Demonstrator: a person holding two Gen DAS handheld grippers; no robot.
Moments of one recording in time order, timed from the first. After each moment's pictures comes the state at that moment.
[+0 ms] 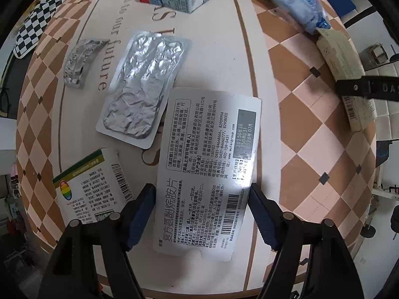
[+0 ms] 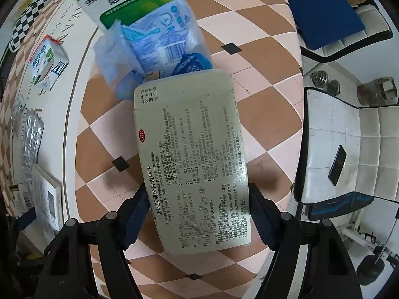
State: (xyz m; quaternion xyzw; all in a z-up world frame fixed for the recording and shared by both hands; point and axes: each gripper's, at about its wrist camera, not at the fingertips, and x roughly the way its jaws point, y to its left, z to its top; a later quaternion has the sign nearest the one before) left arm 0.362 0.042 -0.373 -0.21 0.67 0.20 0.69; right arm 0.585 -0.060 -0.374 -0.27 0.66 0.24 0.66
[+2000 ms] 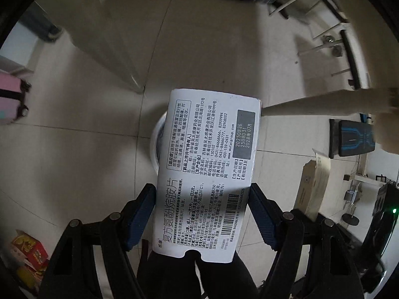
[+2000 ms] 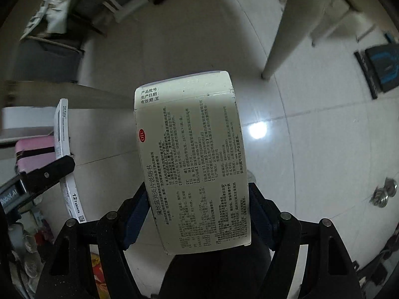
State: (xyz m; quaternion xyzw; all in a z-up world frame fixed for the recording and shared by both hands) left arm 0.043 0.025 -0.622 -0.34 0.66 0.15 0.65; right arm 0.080 -0.212 -0.615 -0.06 0.73 0.19 0.65
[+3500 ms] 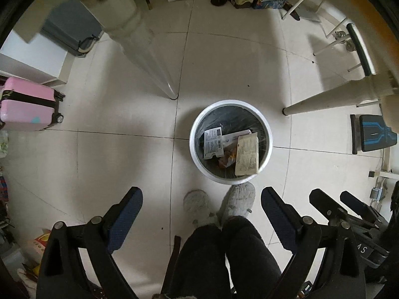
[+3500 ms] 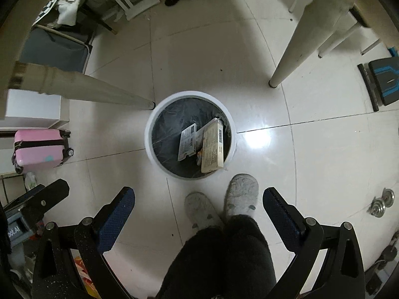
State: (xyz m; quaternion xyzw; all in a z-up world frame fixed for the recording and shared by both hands) left arm -0.017 0.017 -0.520 -0.26 0.66 0.21 0.67; right arm 0.070 -0.184 -0.576 -0.10 0.71 0.20 0.66
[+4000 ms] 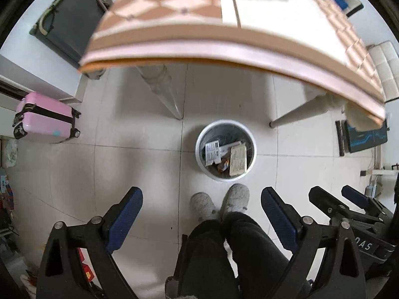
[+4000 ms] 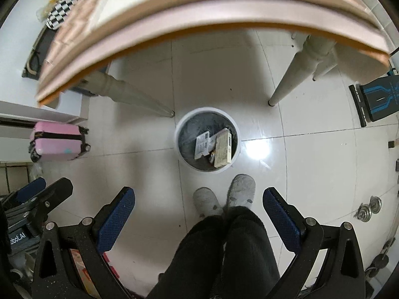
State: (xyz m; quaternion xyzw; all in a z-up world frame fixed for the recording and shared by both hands) left arm -0.043 0.016 -0.371 -0.24 0.62 0.22 0.71; right arm 0.037 -0.173 -0.399 -0.11 0.68 0.23 0.68
